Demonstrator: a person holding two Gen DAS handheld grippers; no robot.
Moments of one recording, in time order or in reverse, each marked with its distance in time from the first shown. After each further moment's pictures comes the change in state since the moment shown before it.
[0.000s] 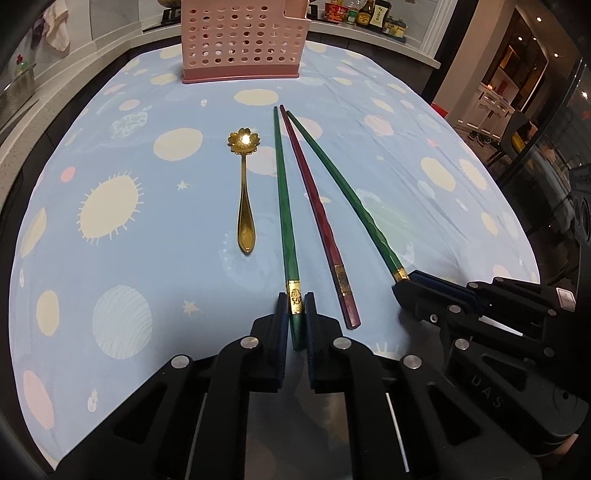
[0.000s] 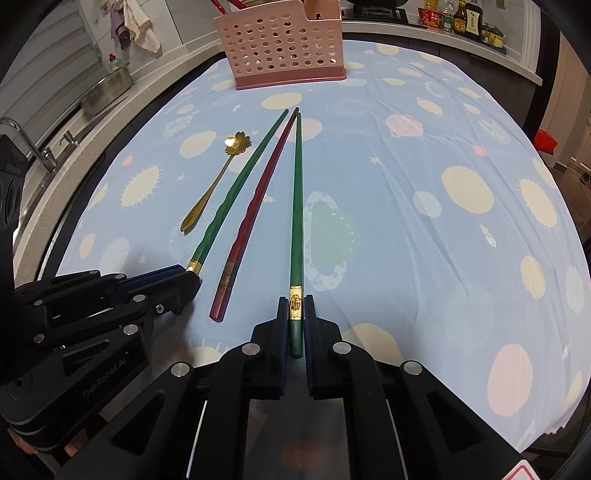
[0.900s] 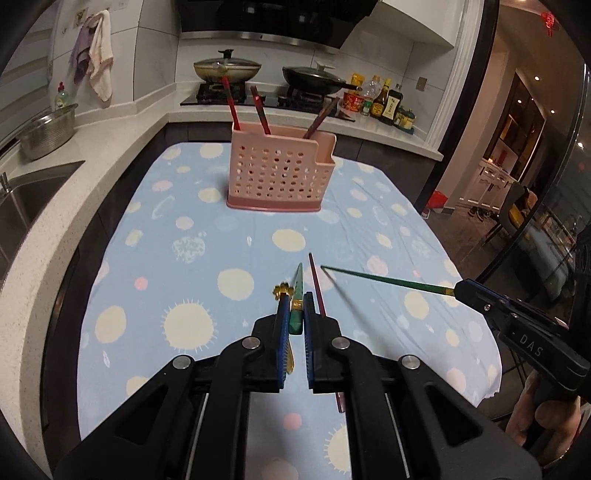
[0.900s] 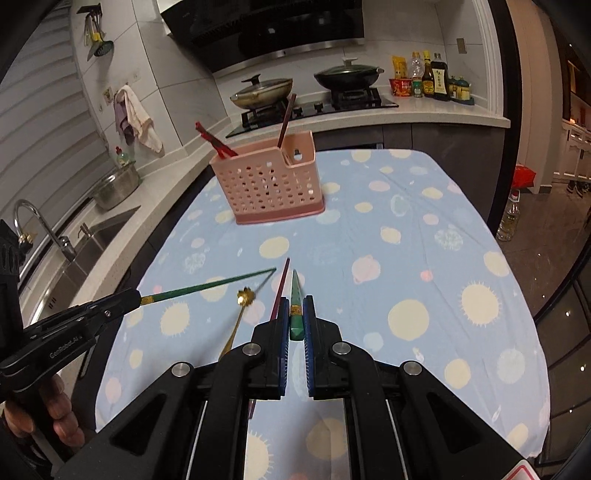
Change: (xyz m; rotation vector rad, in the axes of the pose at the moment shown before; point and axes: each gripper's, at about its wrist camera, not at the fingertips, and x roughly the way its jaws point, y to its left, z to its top) left arm -0.121 0.027 0.072 -0.081 -0.320 0.017; right arm -0.119 -0.026 0.078 0.097 -0.347 0.034
